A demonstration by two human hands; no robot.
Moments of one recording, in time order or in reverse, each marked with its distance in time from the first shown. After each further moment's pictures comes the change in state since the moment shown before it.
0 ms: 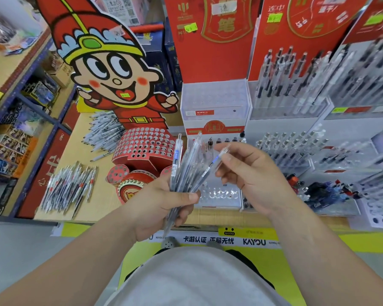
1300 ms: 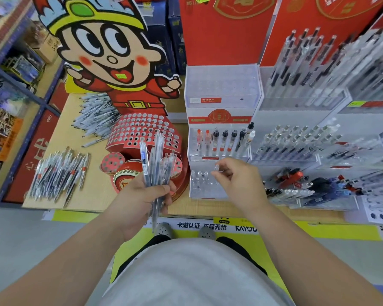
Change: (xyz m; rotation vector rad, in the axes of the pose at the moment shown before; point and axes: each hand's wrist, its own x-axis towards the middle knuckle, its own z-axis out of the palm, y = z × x) left_hand -0.001 -0.035 -0.046 -0.022 0.390 -0.084; right_hand 0.027 0.092 -0.022 -1.085 0.188 -0.226
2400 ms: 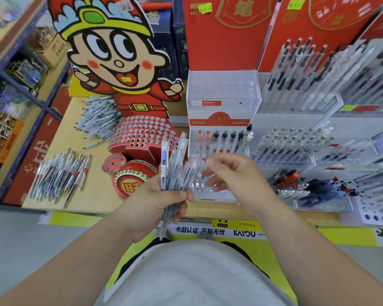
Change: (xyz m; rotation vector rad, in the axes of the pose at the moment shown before) left_hand -0.018 0.009 0.022 -0.023 -0.233 0.074; right_hand -0.004 -0.066 -0.041 0.683 -0.269 0.399
